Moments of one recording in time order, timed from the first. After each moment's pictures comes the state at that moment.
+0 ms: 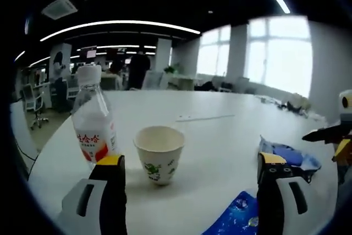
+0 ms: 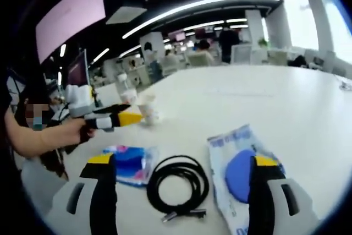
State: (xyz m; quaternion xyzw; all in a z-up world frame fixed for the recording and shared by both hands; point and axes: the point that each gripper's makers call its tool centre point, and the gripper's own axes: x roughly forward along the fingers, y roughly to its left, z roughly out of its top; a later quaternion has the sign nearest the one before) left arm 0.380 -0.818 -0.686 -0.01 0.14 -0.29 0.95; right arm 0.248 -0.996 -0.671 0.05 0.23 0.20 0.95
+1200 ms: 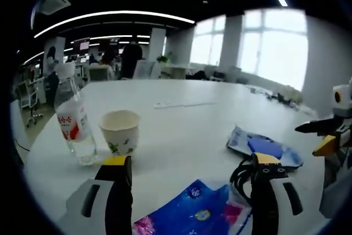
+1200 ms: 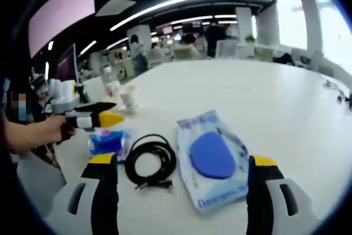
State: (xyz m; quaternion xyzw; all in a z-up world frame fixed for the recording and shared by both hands) left arm 0.320 -0.880 -0.690 -0.02 0.19 -0.33 0.93; right arm 0.213 -1.065 -0.685 0.05 0.27 0.14 0.95
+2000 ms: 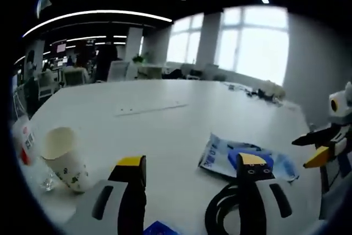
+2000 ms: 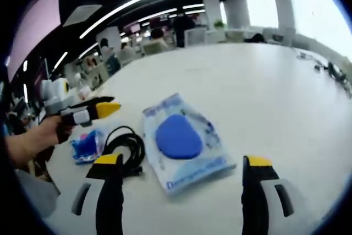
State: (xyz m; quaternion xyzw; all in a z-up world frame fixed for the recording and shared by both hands) left arm 0.346 -0.961 -0.697 0.00 0.19 -0.41 0.89; right arm 0.199 -1.110 -0.713 0.10 0.31 0.04 0.94
